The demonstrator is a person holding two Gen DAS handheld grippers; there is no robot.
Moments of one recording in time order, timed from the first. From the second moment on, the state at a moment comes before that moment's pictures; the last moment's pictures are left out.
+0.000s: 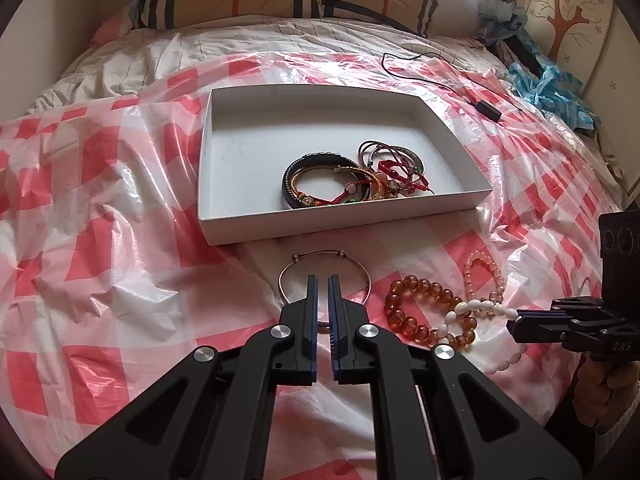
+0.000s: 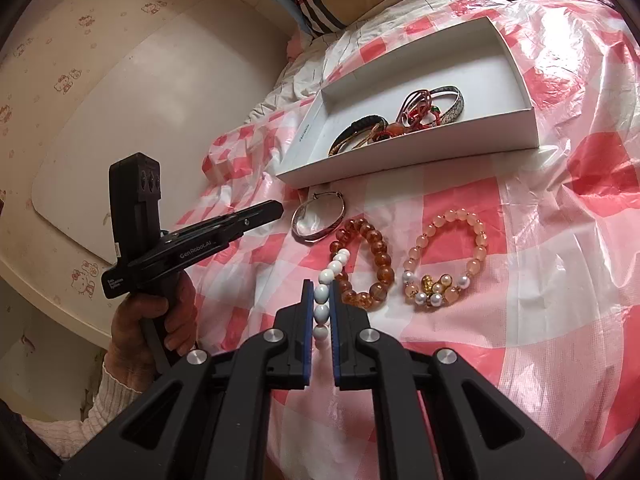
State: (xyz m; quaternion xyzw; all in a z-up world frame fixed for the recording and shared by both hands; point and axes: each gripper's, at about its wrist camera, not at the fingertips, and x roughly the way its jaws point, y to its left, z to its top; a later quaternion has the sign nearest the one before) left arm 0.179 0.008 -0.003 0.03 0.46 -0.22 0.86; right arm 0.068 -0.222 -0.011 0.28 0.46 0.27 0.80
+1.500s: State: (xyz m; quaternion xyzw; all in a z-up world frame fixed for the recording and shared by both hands) left arm 0.177 0.007 0.005 0.02 0.45 -0.24 0.86; right arm 0.068 -0.246 0.006 0.37 0.38 0.32 0.78
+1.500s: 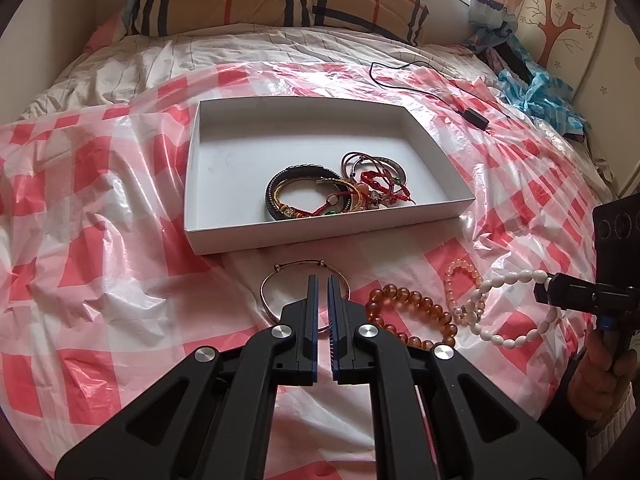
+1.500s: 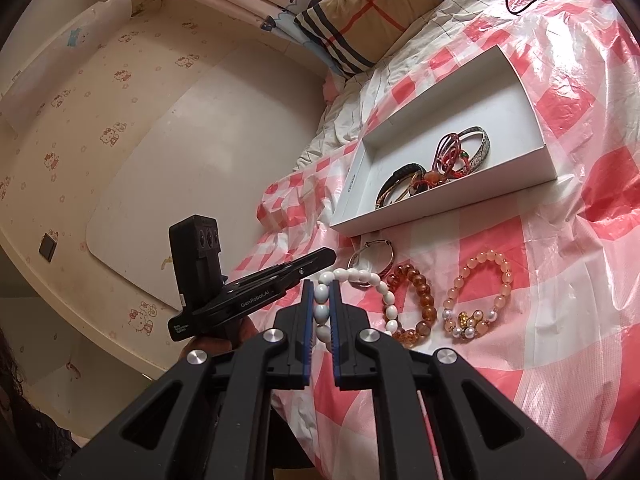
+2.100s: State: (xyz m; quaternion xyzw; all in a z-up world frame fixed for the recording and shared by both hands) left arm 0.176 0.006 0.007 0.02 0.44 -0.24 0.86; right arm 0.068 -0.250 0.008 0.38 0.37 0.32 0.78
